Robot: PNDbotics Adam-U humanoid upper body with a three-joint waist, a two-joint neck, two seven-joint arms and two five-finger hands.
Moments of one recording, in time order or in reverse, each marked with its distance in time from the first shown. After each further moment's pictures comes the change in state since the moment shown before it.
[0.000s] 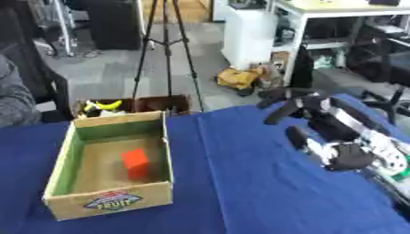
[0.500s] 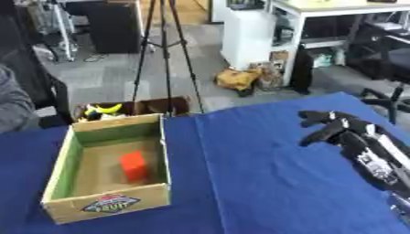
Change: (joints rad) left arm 0.033 0.004 0.023 0.013 -0.008 -0.001 0.077; right arm 0.128 0.177 -0.062 -0.005 -0.037 0.022 0.006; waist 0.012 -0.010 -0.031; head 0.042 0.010
